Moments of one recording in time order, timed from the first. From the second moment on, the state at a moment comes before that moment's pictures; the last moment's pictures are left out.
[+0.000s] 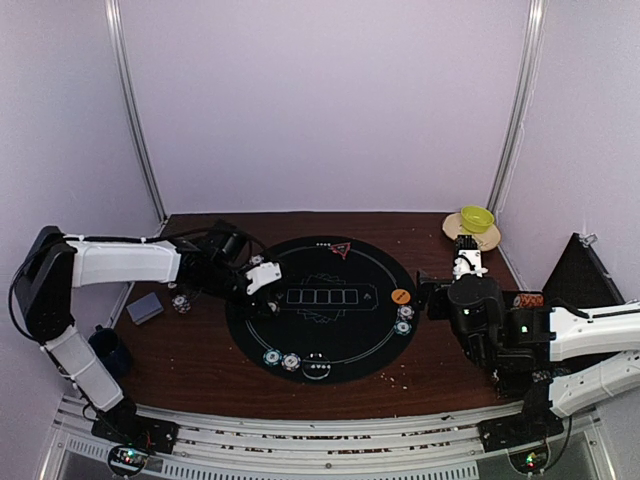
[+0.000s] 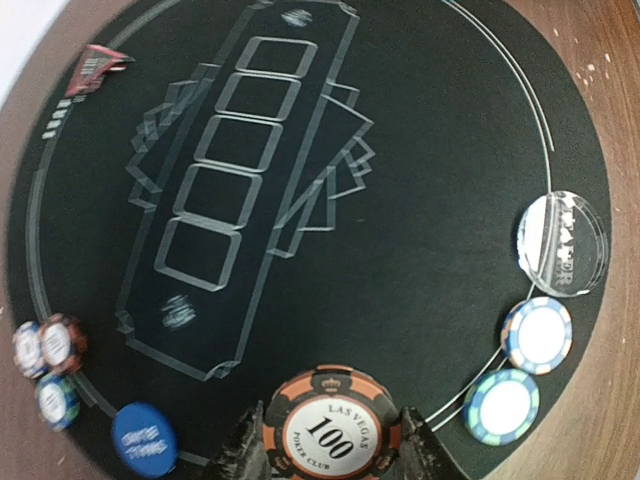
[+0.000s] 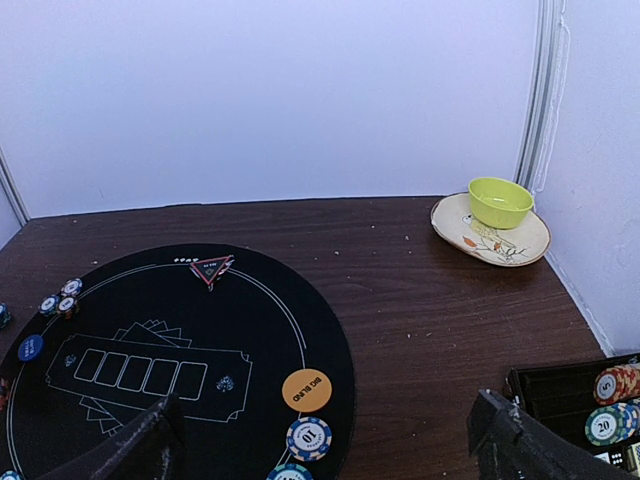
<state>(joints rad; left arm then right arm) -0.63 1.61 1.03 -0.40 0.31 0.60 1.12 1.04 0.57 0.05 1.06 0.44</state>
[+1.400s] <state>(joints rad) -0.77 1.83 1.07 -0.39 0.30 0.61 1.12 1.04 0.57 0.04 1.06 0.44</state>
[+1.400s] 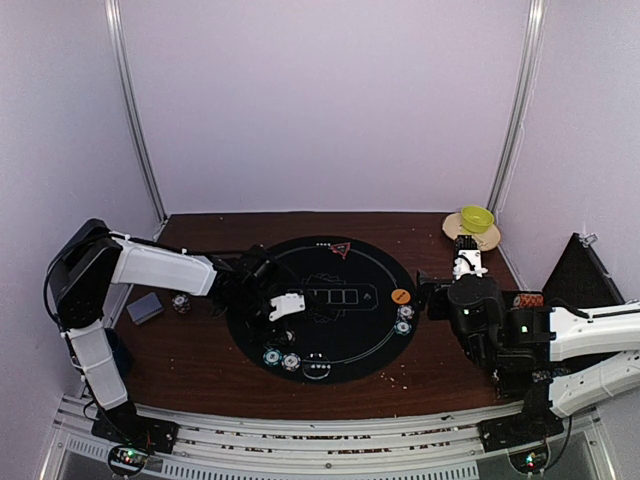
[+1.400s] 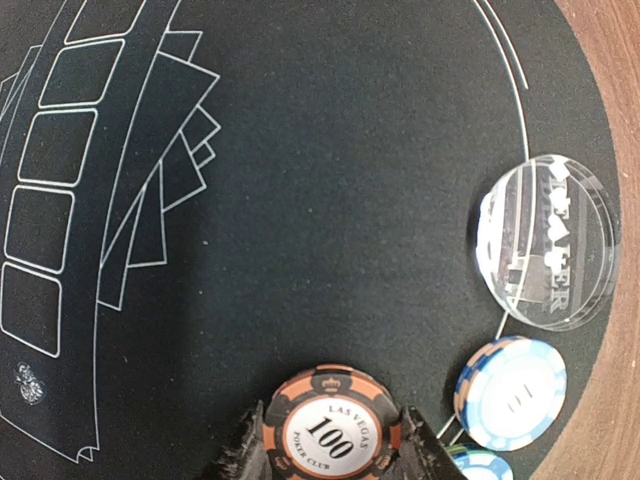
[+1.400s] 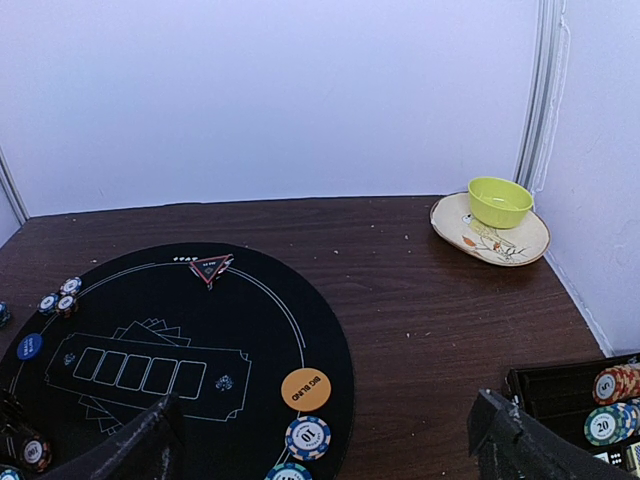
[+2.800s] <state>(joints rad) -0.72 1.61 1.08 -0.42 0.26 0.60 1.12 1.03 0.57 0.04 1.06 0.44</state>
